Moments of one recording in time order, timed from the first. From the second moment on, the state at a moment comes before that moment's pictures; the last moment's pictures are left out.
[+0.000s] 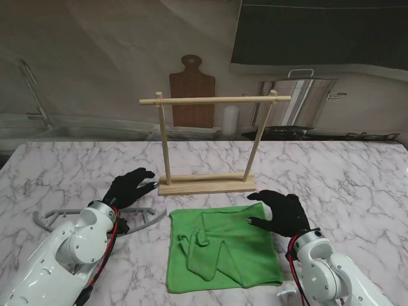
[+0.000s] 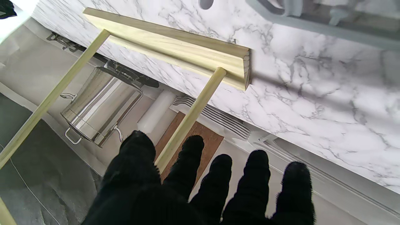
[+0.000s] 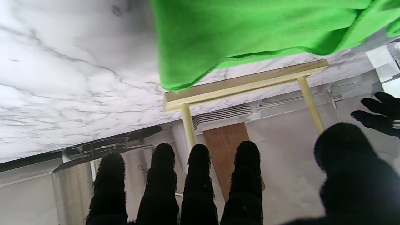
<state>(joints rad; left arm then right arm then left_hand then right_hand) 1.56 -1.11 -1.29 -1.58 0.62 -0.03 -0.01 -1.75 -1.09 1.31 -1.63 -0.88 -0.04 -0.14 0.99 0.02 -0.02 0.00 0.51 0.27 0.16 0.53 0.43 0.27 0.03 0.25 0.34 0.31 0.15 0.39 0.07 0.33 0.40 0.50 0.25 -0.34 0.58 -0.09 0.31 -0.25 0.43 0.29 0.40 -0.03 0.34 0.22 0.42 0.04 0.13 0.23 0.02 0.29 0.73 0.34</state>
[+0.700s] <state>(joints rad) 1.59 -1.10 -1.32 -1.59 0.64 -0.05 0.01 -1.82 -1.04 1.29 -1.68 -1.10 -0.01 0.05 0.99 0.02 -0.02 0.00 0.50 0.27 0.15 0.52 0.42 0.27 0.03 0.23 0.33 0.31 0.15 0.38 0.07 0.33 0.40 0.49 0.06 -0.58 0.74 -0.13 0.17 -0.23 -0.03 0.05 0.19 -0.01 -0.02 0.00 0.22 0.08 0.01 0.04 -0.06 0.31 0.48 0.11</state>
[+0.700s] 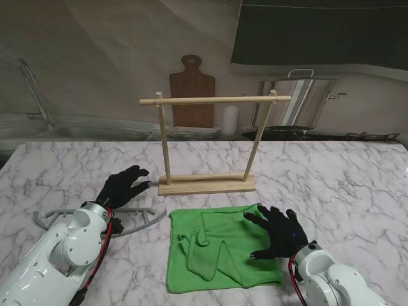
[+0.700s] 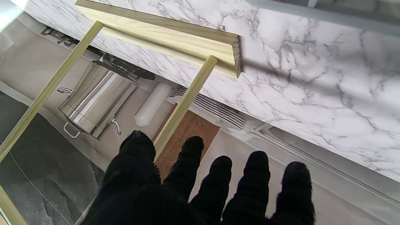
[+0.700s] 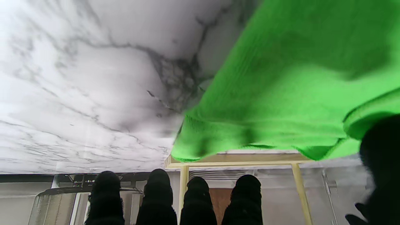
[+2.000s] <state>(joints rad) 1.58 -1.10 -1.32 -1.58 0.64 -0.06 0.02 -1.75 -1.04 1.18 -1.61 -0.97 0.08 0.00 0.99 0.02 -0.02 0.00 0.50 0.27 0.15 0.52 0.42 0.27 0.03 0.23 0.33 0.31 0.15 0.38 0.10 0.33 0.30 0.51 0.84 -0.26 0.26 -0.13 0.56 -0.42 0.77 0.00 0.56 -0.20 0.00 0.05 0.30 -0.18 0.00 0.03 -0.04 0.06 0.37 0.01</state>
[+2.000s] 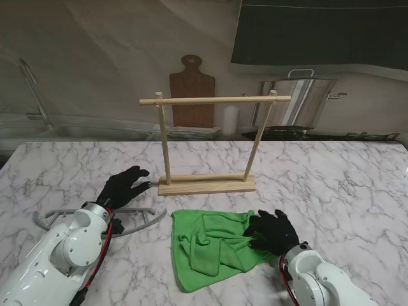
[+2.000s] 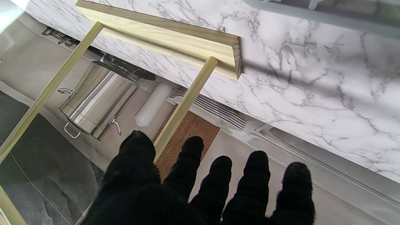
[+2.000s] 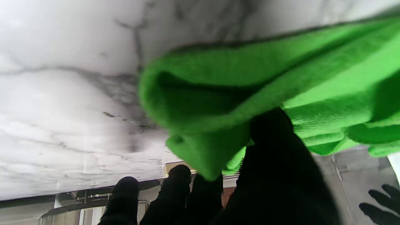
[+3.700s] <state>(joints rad) 1.58 -1.07 -1.40 -1.57 0.75 -0.14 -0.07 -1.87 -1.10 1.67 -1.96 -1.07 -0.22 -0.28 0.98 0.03 -0.02 0.00 0.41 0.27 0.13 0.51 0.35 0.26 0.02 0.22 0.26 0.27 0.12 0.35 0.10 0.28 0.24 0.52 0.70 -0.38 0.71 -0.23 0.69 -0.04 0.96 0.41 1.21 0.03 1.15 0.81 1.27 0.05 1.29 0.73 0.60 0.30 1.29 0.42</state>
